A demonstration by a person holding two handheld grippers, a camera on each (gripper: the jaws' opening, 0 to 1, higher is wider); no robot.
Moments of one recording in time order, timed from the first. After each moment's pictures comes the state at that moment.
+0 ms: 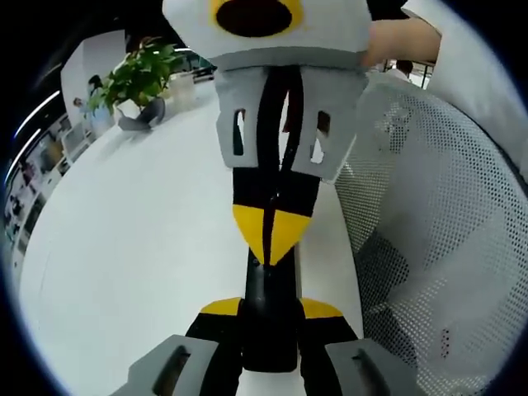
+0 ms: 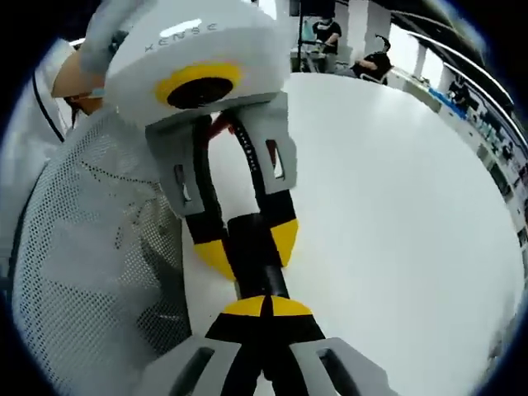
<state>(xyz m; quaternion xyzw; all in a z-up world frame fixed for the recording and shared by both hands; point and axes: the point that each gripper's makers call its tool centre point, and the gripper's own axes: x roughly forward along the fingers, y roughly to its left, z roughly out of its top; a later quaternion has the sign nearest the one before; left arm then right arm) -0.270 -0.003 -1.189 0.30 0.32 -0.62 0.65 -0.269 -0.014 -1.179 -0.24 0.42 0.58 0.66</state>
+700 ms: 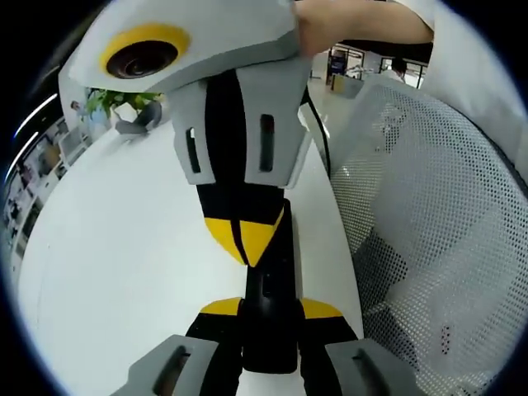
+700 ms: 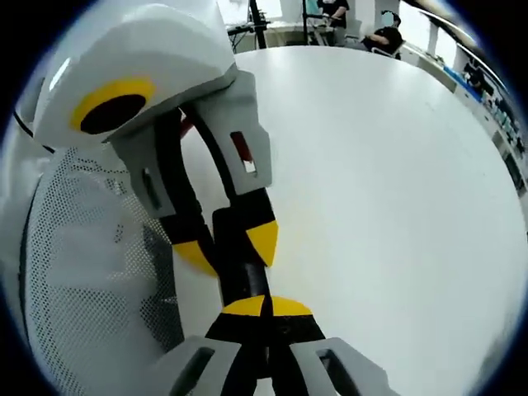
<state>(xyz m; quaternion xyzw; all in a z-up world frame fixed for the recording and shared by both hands) -0.271 -0.004 -1.189 0.30 0.31 -0.63 0.65 -0.256 -0.016 -1.187 -0.30 0.46 0.56 0.61</state>
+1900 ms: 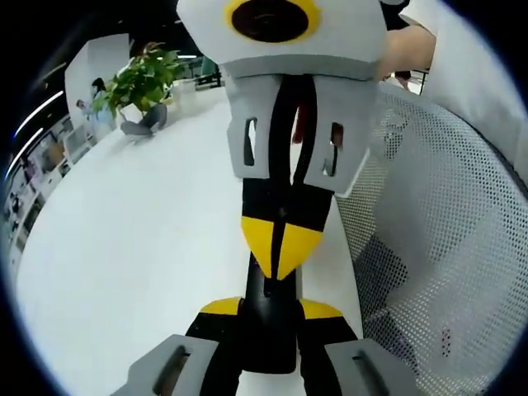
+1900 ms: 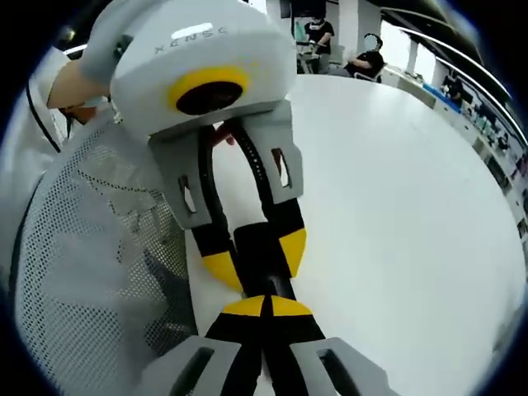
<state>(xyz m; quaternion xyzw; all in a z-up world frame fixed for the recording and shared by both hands) -0.271 -0.004 -1.189 0.28 0.31 -0.63 0.66 -0.274 -0.005 -1.178 -0.25 0.40 0.57 0.67</state>
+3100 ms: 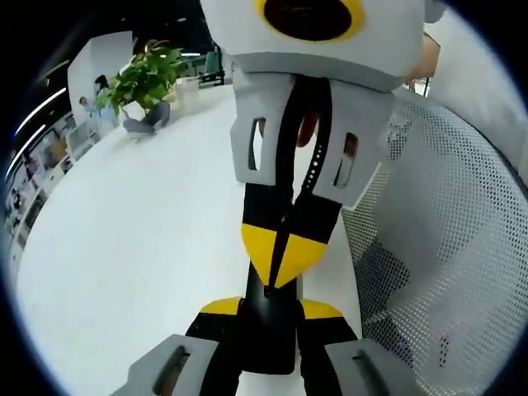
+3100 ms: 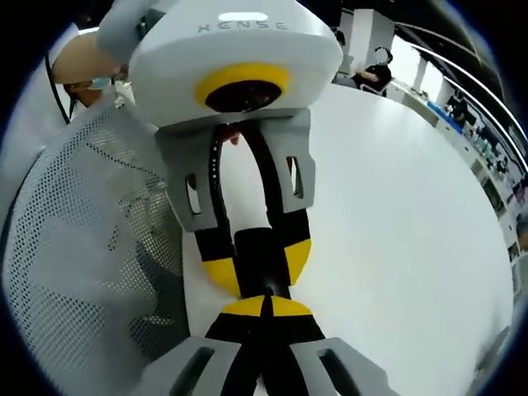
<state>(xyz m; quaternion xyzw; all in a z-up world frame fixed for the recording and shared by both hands) -0.270 -0.005 -1.190 0.28 0.31 -0.62 0.66 -0.274 0.002 -1.181 -0.33 0.35 0.57 0.67</state>
